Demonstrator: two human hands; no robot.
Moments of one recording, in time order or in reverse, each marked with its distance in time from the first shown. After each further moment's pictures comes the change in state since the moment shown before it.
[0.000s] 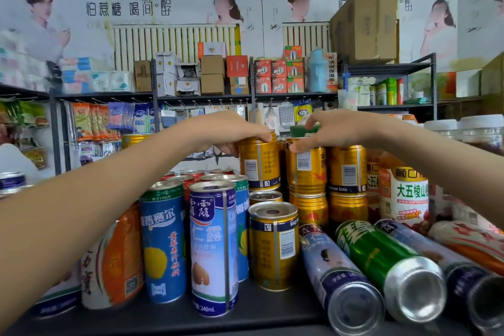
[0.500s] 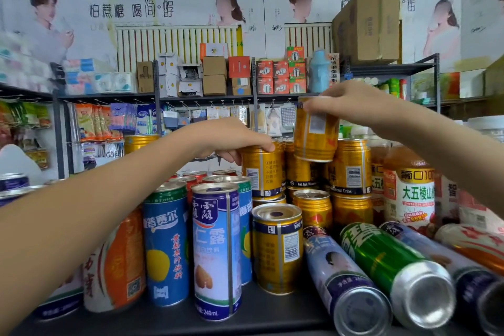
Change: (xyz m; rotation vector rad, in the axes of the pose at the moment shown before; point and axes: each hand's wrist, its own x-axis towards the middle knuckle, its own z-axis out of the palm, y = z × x) left_hand 0.005 -0.010 0.003 -0.008 -0.034 0.001; right_hand -0.003 0.003 -0.018 0.376 0.252 -0.102
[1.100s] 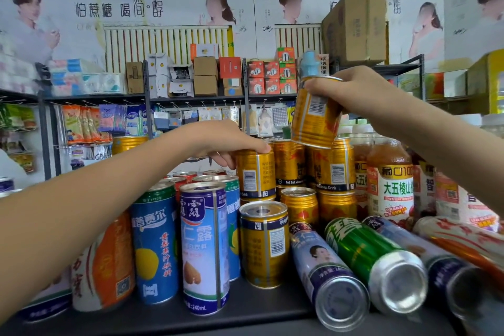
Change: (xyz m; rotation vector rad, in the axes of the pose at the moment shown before) left_hand 0.002 0.009 0.006 0.074 -0.074 -0.025; right_hand -0.013 0.002 -0.016 0.151 0.176 -0.019
